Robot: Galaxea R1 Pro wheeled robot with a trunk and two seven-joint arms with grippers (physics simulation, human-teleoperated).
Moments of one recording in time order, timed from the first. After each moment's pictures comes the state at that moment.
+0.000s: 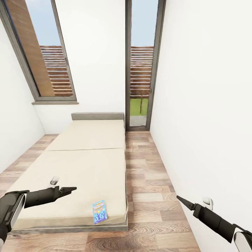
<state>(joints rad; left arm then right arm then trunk) -0.49 0.34 0.30 -0.95 0.01 0.90 -1.31 -0.09 -0.23 -0.32 -1.32 -0.58 0.62 0.86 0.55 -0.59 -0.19</state>
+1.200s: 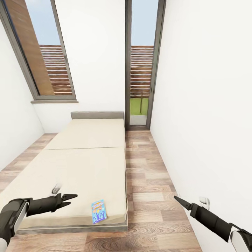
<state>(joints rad) -0.51 0.33 0.30 -0.76 0.02 0.90 -1.19 -0.09 -0.22 -0.29 -1.33 -0.59 0.62 0.85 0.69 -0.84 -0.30</state>
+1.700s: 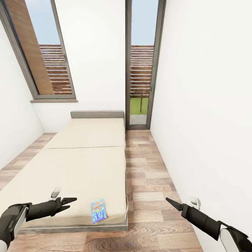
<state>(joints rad) -0.51 0.33 0.32 -0.67 0.02 0.83 -1.18 -0.10 -0.18 -0.23 -1.33 -0.59 0.67 0.76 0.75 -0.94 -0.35</state>
